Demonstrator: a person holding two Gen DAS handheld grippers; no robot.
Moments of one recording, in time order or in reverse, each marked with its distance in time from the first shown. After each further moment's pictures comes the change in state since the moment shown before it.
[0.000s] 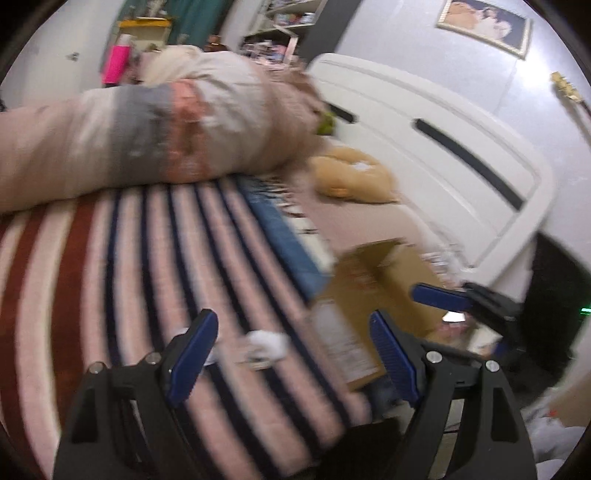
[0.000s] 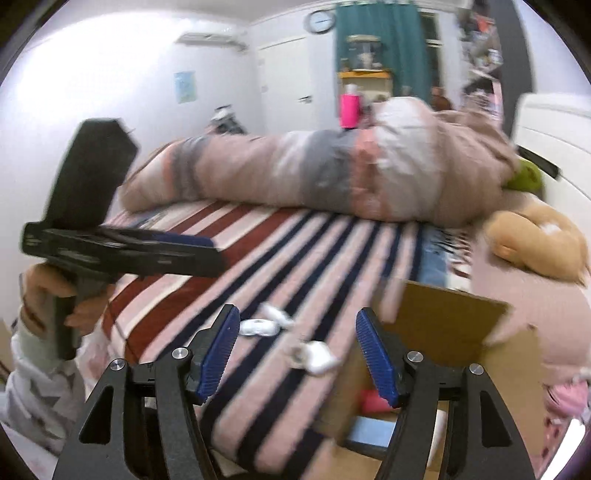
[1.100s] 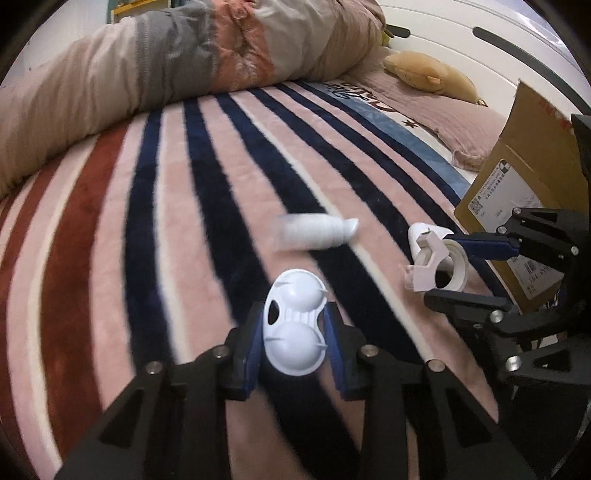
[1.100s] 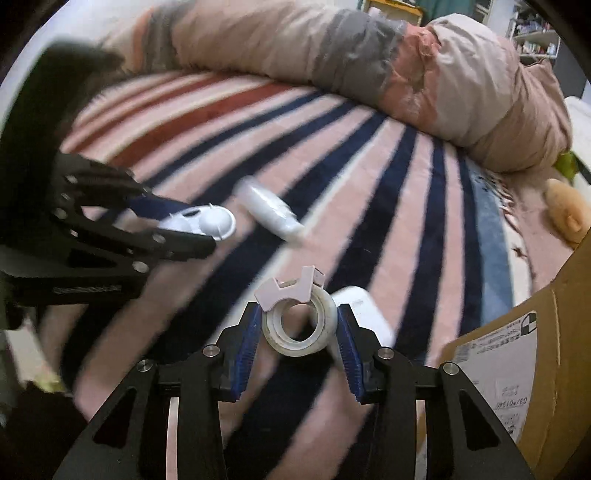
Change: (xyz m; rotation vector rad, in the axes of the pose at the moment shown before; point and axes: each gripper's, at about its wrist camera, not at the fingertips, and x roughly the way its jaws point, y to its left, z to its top) left arm 0.120 0.100 -0.093 0.108 0.211 0.217; right arm 0.200 0.025 -0.070 -0.128 0.350 -0.133
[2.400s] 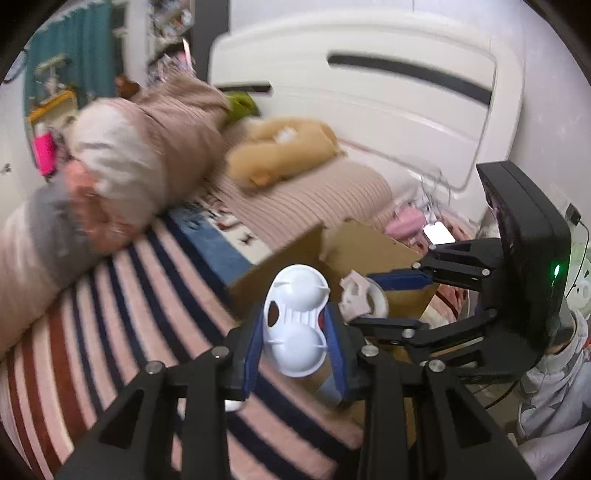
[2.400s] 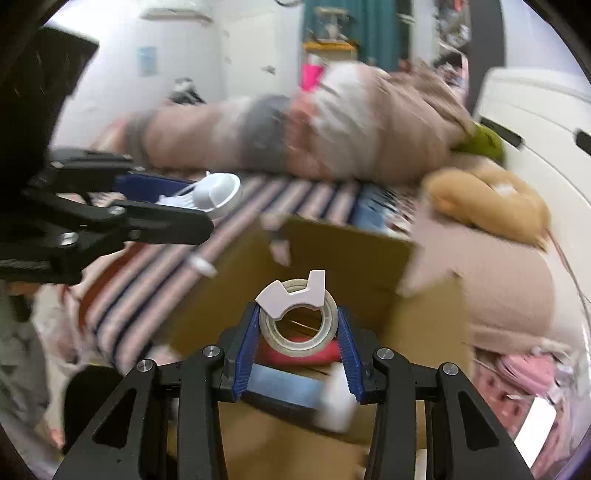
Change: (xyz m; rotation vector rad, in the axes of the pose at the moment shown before) left arm -0.106 -0.245 0.139 0.329 -0.131 -0.169; right arm -0.181 -0.164 -0.063 0.215 -0.193 -0.036
